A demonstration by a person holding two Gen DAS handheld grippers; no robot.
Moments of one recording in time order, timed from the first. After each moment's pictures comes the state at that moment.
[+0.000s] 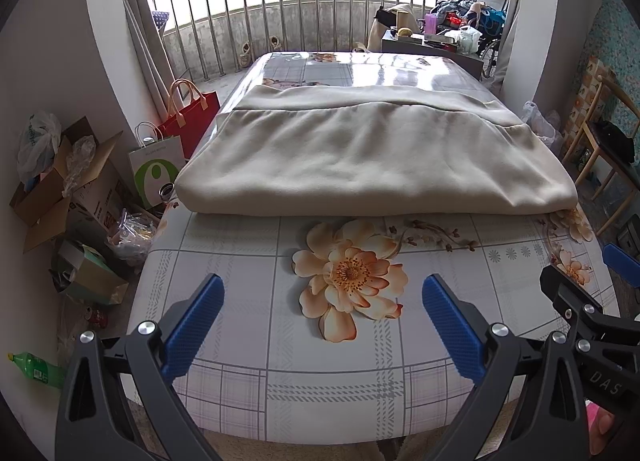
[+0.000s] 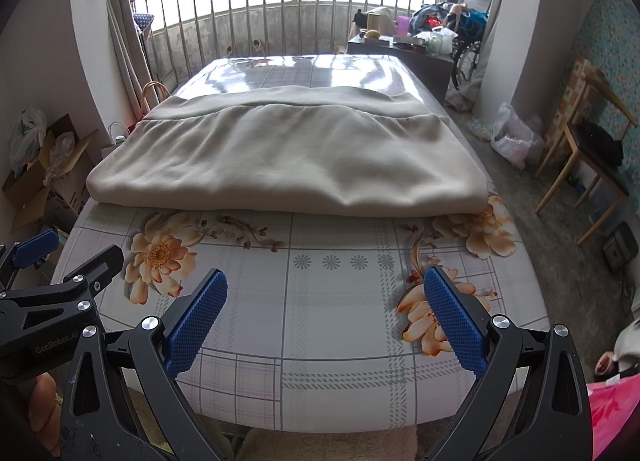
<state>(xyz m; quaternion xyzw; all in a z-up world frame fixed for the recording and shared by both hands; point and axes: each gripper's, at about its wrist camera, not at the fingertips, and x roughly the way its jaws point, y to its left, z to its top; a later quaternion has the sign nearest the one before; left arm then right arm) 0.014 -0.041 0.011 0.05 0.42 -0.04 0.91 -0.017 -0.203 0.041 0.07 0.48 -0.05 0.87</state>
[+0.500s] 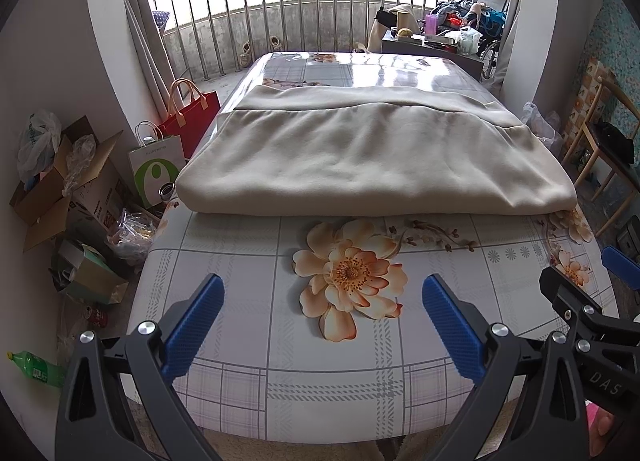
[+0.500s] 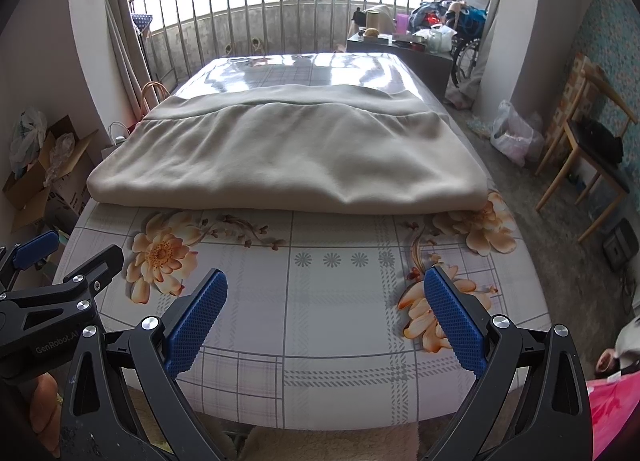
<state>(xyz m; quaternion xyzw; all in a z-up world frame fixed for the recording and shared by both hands) 0.014 -0.040 0.011 0.05 0.42 -0.04 0.91 -0.017 -0.204 0.041 0.07 0.48 -0.05 0.87</state>
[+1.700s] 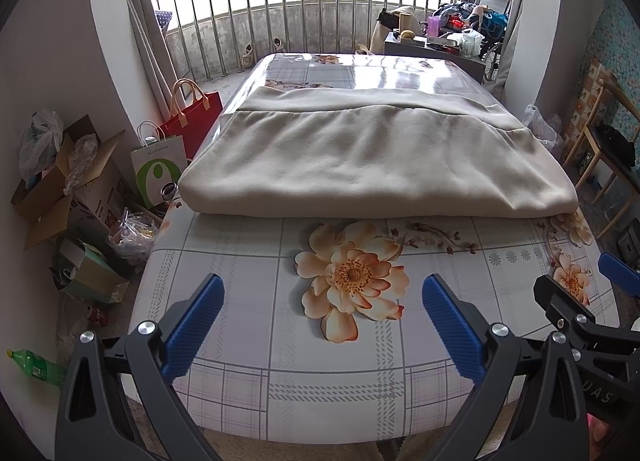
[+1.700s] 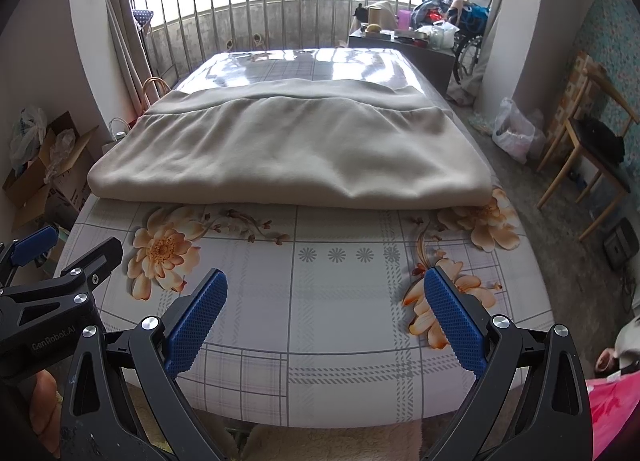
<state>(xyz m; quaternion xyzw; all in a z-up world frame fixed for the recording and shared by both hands) 0.013 -0.040 0.012 0.05 0.42 -0.04 0.91 -0.016 -0.198 0.038 0.08 0.49 -0.05 0.87</state>
